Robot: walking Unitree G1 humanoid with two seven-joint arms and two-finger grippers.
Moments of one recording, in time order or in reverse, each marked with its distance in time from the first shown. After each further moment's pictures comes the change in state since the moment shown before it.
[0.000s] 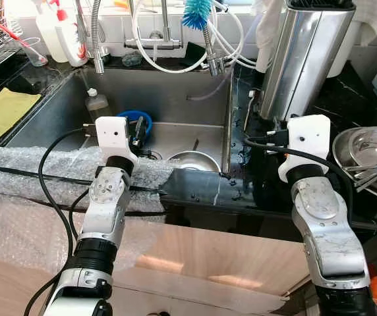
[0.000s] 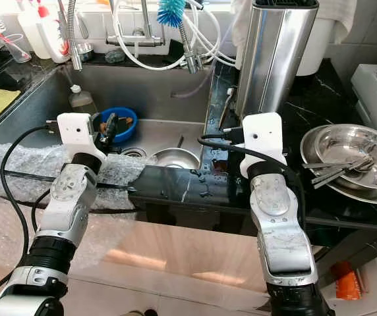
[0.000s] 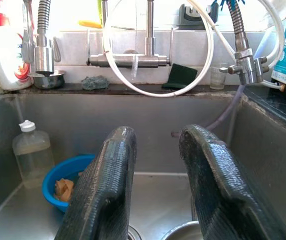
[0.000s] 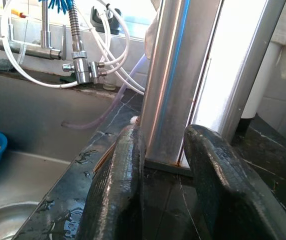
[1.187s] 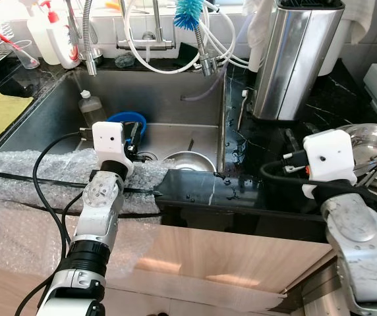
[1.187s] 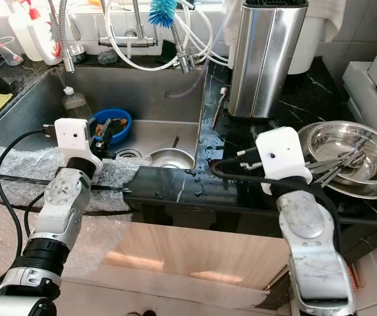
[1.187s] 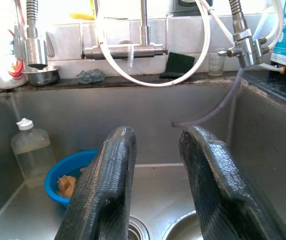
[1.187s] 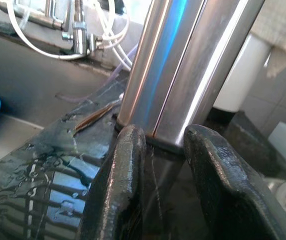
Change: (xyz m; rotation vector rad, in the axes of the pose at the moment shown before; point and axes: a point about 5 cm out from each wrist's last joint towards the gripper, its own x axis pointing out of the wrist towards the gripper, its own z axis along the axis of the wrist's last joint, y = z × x) left arm -0.004 0.012 -0.009 0.051 0.025 -0.012; right arm -0.027 -0.023 -0.009 -0.126 0.039 0.066
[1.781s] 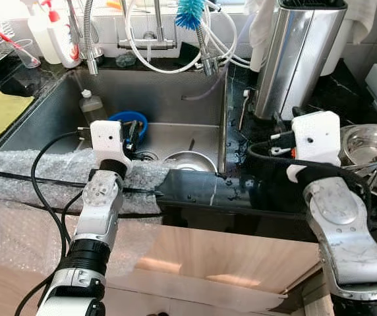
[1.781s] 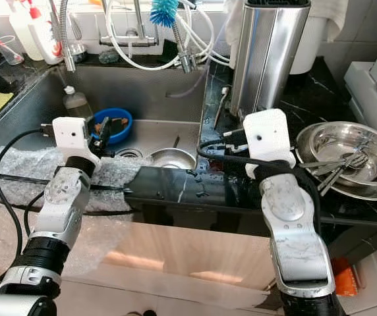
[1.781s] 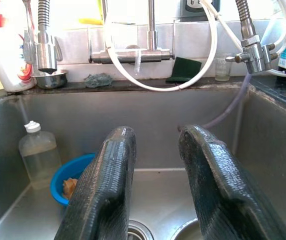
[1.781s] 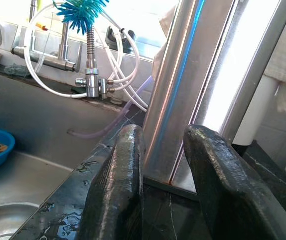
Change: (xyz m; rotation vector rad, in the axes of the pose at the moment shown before) left arm 0.001 0.001 0.002 0.000 -0.018 0.022; right arm 0.015 0.009 0.028 0.046 -0.120 0.010
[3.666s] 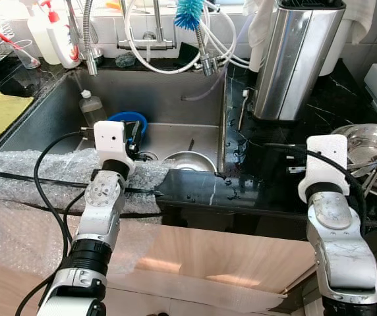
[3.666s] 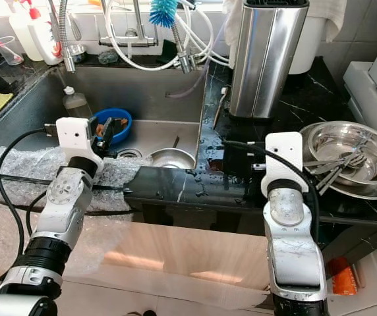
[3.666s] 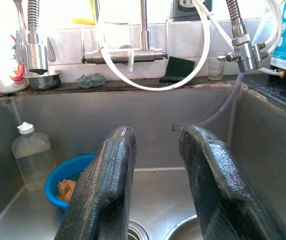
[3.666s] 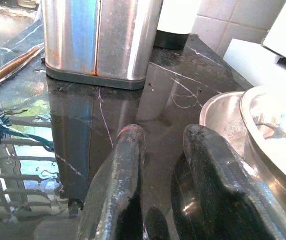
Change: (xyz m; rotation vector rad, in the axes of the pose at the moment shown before) left arm 0.000 -0.004 -0.001 0.001 0.003 -0.018; right arm -0.011 -0.011 -0.046 0.049 0.376 -0.264
